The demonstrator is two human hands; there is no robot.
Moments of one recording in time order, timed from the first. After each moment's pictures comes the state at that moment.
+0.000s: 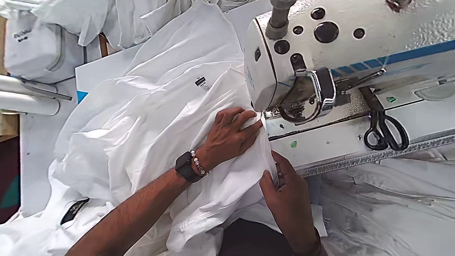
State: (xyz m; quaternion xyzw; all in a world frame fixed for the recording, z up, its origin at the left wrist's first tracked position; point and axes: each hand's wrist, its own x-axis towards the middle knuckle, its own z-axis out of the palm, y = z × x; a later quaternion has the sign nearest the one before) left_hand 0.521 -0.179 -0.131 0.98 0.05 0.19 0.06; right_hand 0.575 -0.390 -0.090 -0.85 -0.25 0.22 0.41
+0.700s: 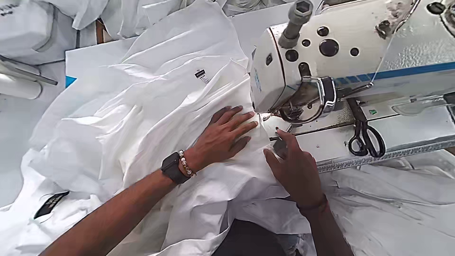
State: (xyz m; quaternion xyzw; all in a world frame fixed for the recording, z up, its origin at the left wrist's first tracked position) left_hand 0.507 -0.174 -0.131 0.98 0.05 0.13 0.17; right_hand 0.645 -0.379 -0.102 -0.88 -0.40 0.11 0.24
